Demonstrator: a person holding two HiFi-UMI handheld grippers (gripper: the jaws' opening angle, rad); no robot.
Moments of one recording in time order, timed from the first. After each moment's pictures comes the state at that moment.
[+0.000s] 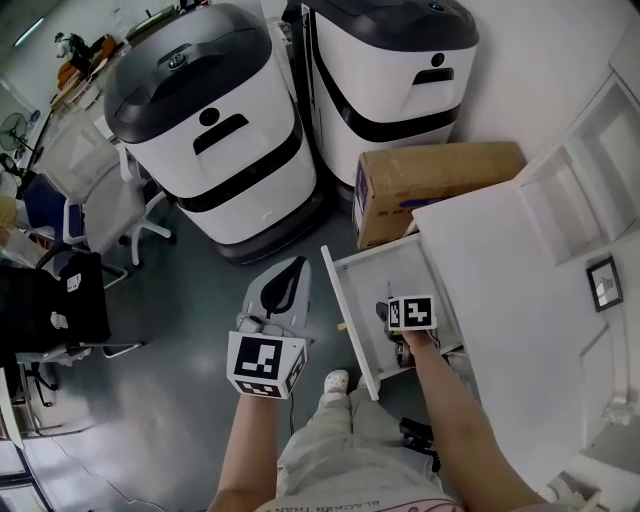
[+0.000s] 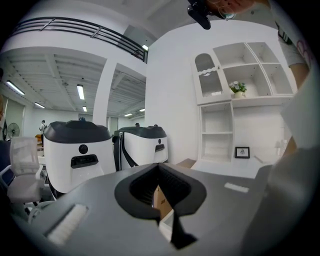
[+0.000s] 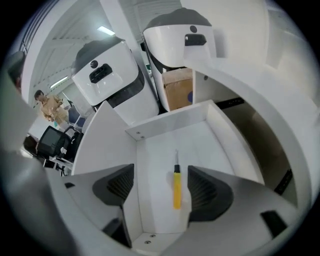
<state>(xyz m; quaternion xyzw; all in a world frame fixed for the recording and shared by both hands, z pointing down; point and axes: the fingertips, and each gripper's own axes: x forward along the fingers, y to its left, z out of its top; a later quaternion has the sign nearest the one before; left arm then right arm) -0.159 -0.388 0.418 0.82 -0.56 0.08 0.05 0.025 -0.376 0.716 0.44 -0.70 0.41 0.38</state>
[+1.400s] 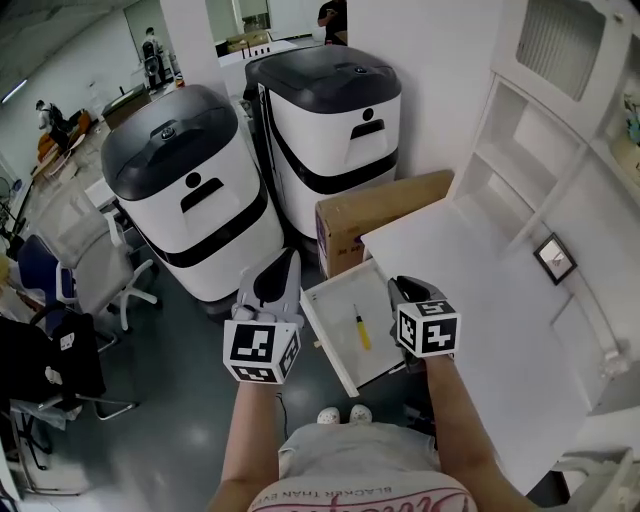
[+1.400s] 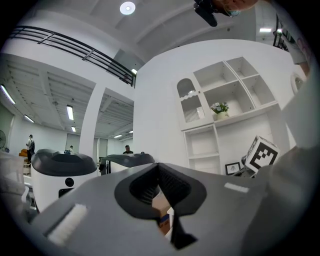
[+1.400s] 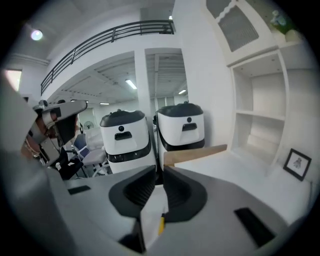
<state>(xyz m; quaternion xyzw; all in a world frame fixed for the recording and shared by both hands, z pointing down) -0.105 -0.352 0.308 0.85 -0.52 0.00 -0.05 0.076 -0.356 0.434 0.55 -0.80 0.17 0.18</state>
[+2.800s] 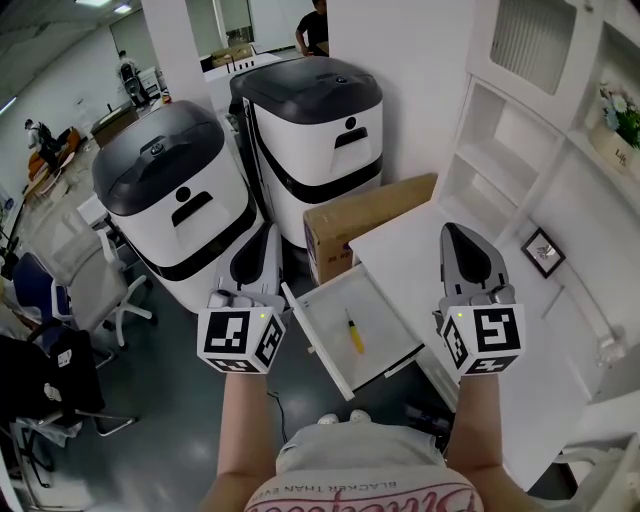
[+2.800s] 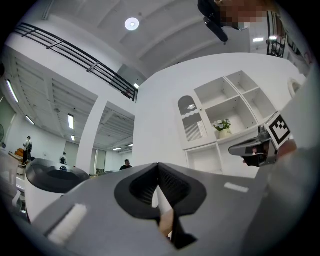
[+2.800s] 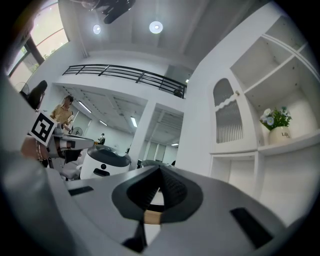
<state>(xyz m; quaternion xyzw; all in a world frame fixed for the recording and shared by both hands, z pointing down) -0.105 -0.354 0.231 0.85 -0.51 -0.08 -0.09 0.135 -0.313 0.218 0.62 -0.77 -0.13 0.05</state>
